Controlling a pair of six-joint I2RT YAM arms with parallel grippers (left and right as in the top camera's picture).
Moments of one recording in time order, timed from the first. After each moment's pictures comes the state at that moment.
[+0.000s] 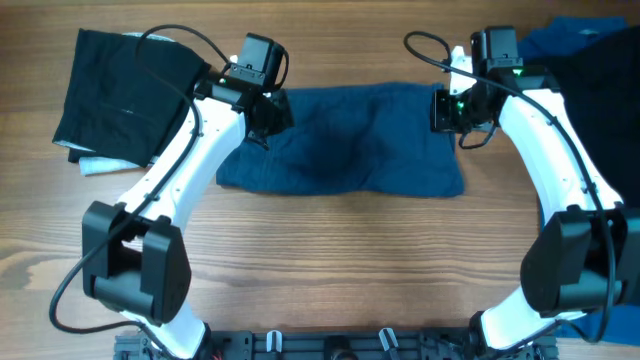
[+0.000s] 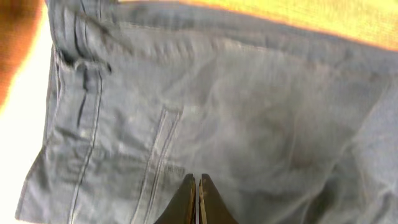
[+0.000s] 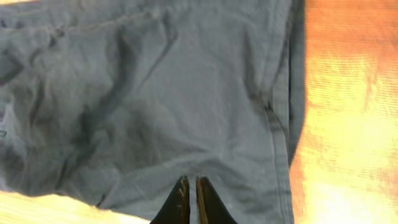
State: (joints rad) left arm -0.35 1.82 1.48 -0.83 -0.03 -0.56; right arm 0.06 1.79 1.44 -0.90 -0.22 0.06
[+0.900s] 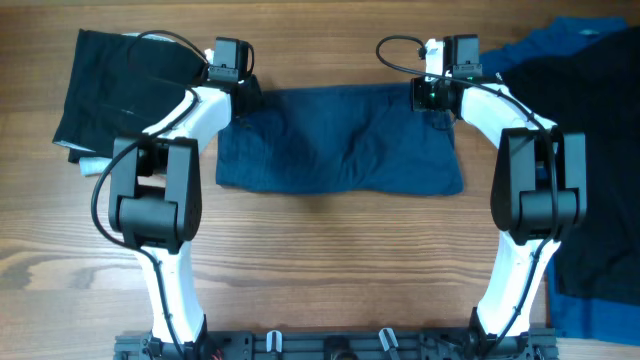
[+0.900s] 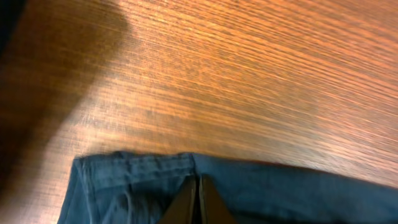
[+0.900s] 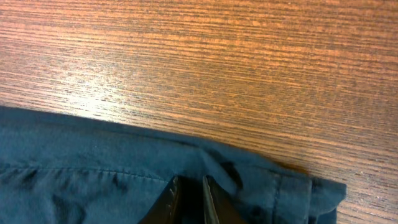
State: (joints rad) left arm -0.16 2.19 1.48 -0.34 -0.08 -0.46; right arm 0.06 2.20 1.46 -0.28 -0.16 -0.02
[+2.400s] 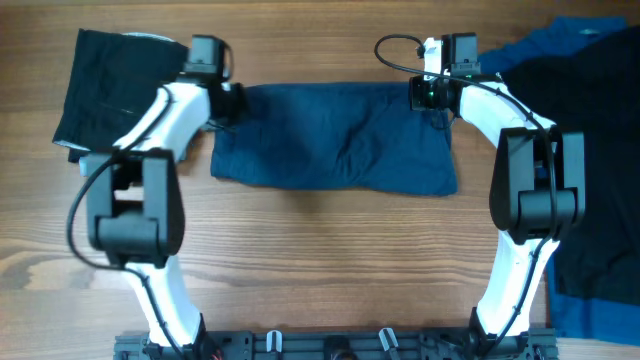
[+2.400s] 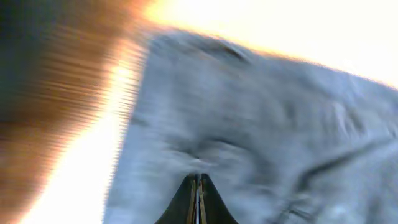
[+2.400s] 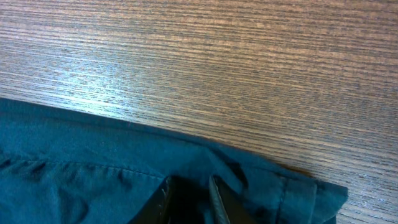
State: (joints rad) left arm -0.08 2.06 1.48 -0.60 0.03 -0.41; right arm 0.07 2.20 1.48 -0.30 -0.16 -0.02
